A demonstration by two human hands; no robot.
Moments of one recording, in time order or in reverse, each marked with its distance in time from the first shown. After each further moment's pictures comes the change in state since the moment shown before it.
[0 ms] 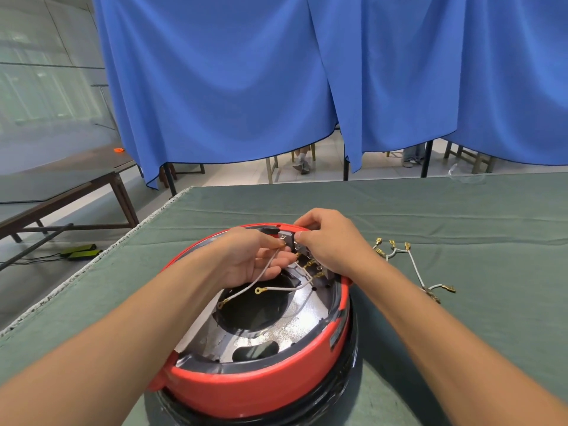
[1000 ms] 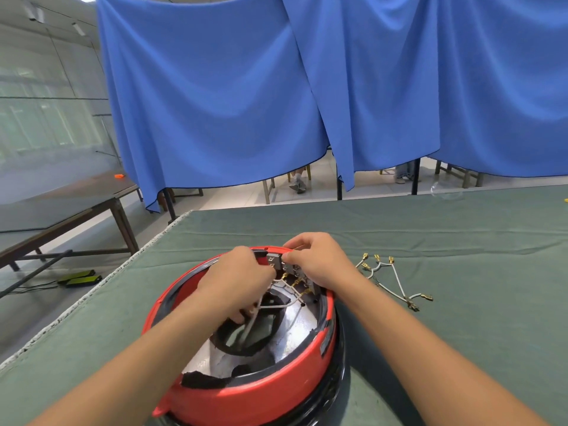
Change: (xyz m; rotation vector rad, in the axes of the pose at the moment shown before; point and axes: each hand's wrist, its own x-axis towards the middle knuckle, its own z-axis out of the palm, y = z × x) left_hand -0.044 -0.006 0.017 0.852 0.416 0.275; right_hand -0.005 -0.001 0.002 0.215 -0.008 0.080
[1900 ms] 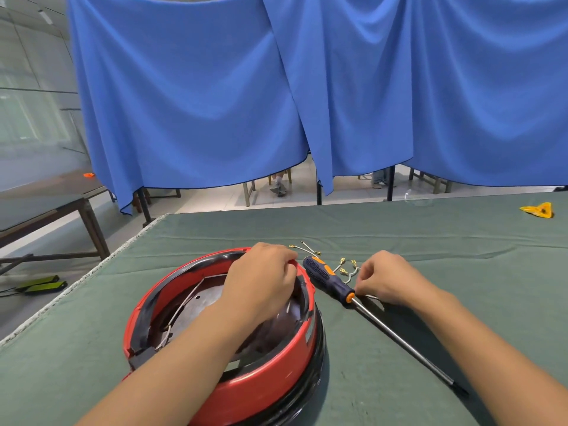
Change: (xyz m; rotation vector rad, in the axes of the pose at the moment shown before) left_hand 0.011 0.025 0.039 0.284 0.215 0.559; right_hand -0.029 0.051 -0.104 -0.664 0.040 0.220
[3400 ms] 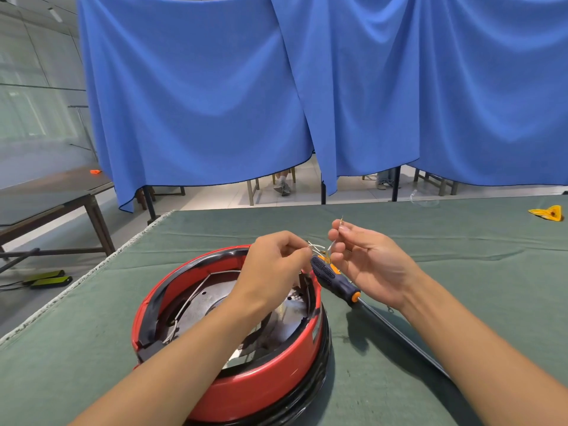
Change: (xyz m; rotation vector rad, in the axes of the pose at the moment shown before) left_hand -0.008 0.011 -0.010 -0.894 0.067 -0.145; right_hand -0.018 -0.048 -0.004 1.746 -0.332 -0.101
